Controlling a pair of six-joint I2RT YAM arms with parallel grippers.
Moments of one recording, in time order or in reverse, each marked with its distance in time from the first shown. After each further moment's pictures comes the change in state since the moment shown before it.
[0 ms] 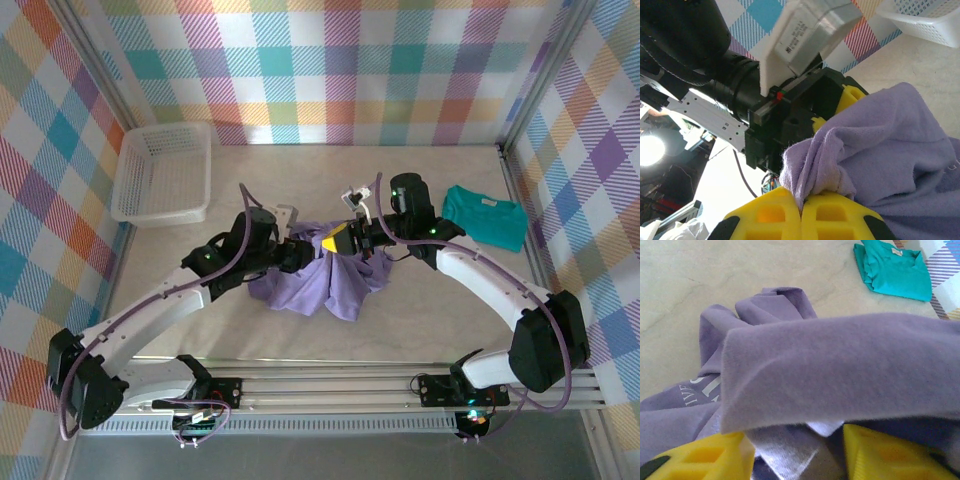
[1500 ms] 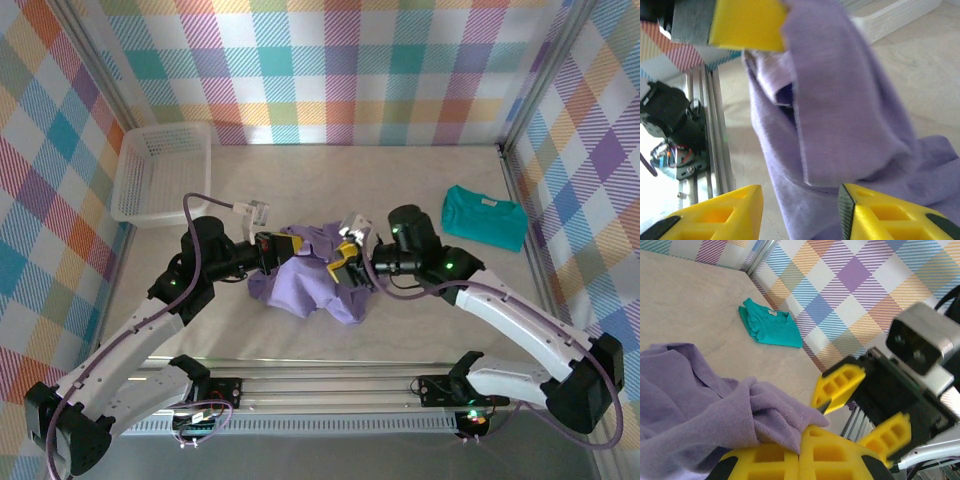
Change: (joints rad) left arm 0.172 -0.268 -0.209 0.384 0.463 -0.146; right arm 0.221 -0.250 -0.084 -0.257 0.615 -0.354
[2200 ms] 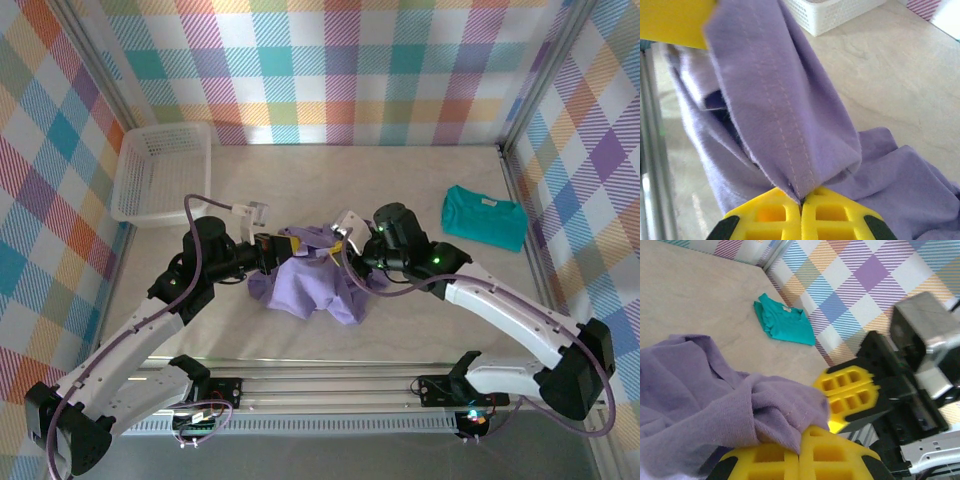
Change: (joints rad) left arm 0.007 0.002 0.000 -0.052 -0.047 0.002; right arm 0.027 0.058 0.053 -0.027 0.196 -0.076
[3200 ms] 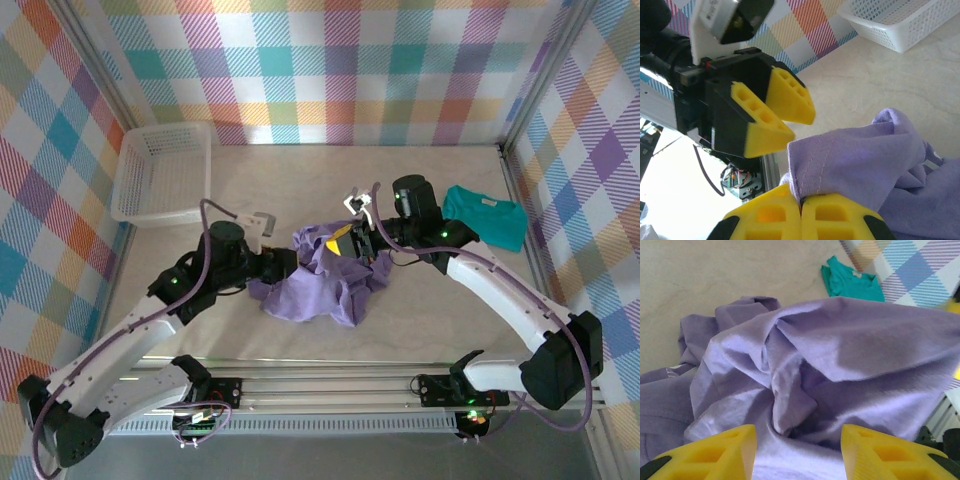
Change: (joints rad) left arm -0.137 0.051 0.110 -0.333 -0.320 0.098; right arm -0.202 0.093 0.092 0.029 -0.576 0.243
